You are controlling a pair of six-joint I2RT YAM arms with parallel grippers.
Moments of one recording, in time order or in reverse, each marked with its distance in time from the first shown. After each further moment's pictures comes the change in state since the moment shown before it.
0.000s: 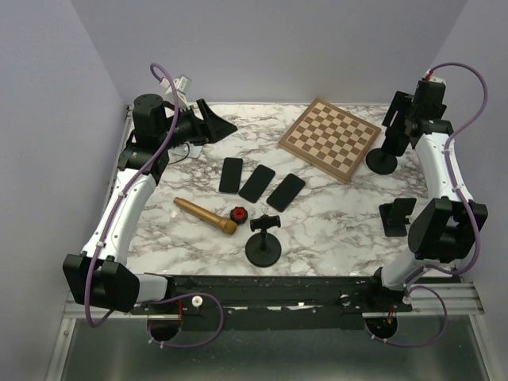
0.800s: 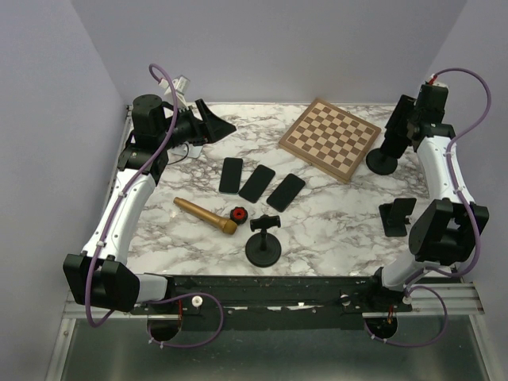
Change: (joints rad) left arm 0.012 0.000 -0.010 0.010 0.006 -0.011; right arm -0.019 -0.045 -0.063 0.000 -0.064 0.088
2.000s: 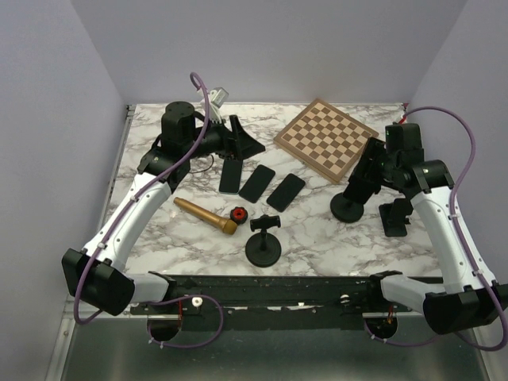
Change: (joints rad) left arm -0.225 -0.002 0.000 -0.029 -0.029 0.069; right arm 0.347 -0.442 -0.199 -0.465 0.029 0.237
